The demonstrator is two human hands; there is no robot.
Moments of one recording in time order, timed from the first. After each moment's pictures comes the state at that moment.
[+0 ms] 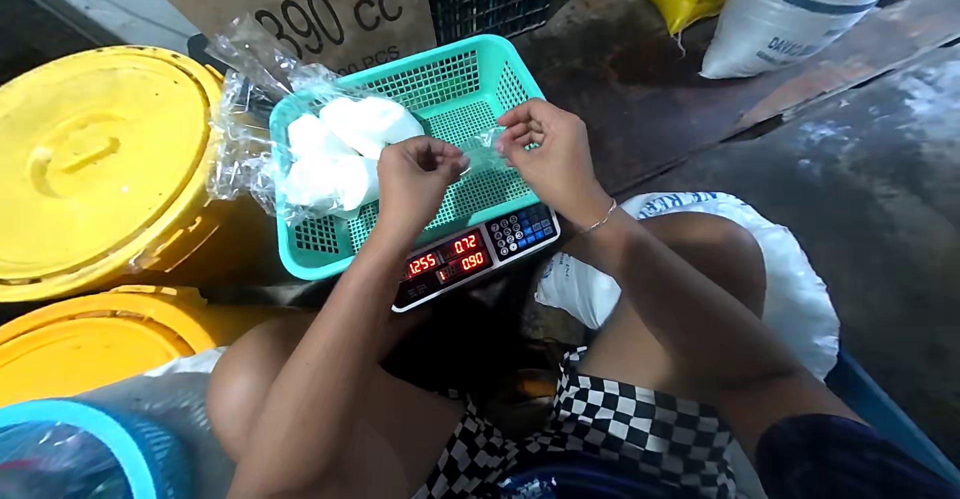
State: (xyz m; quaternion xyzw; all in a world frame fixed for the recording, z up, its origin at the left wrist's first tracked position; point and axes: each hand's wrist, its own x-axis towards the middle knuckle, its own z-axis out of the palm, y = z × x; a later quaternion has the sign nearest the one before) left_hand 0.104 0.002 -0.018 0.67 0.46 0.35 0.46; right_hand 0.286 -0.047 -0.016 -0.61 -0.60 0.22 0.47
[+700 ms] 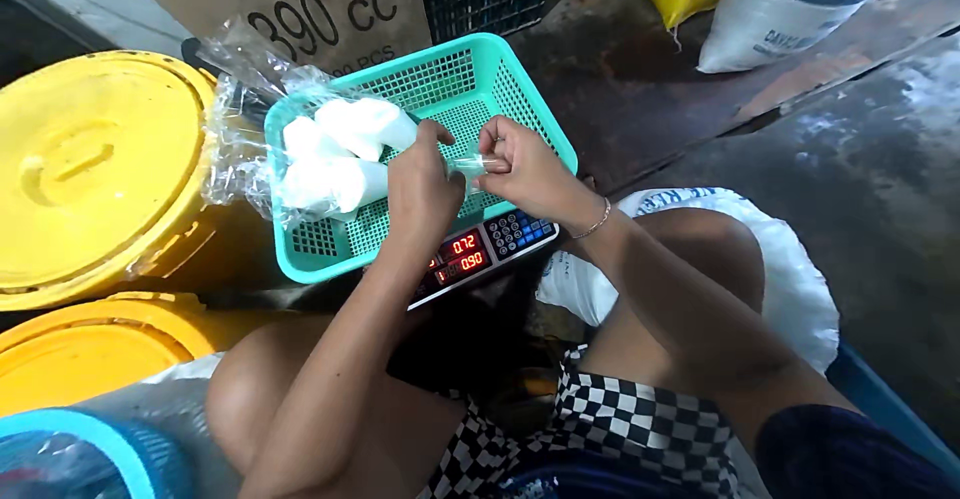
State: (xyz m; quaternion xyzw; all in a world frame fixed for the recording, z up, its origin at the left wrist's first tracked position) left_hand 0.117 -0.009 -0.006 0.79 0.51 0.24 0.23; right_hand 0.273 -0.051 -0.005 -0.56 -0.59 0.41 0.41
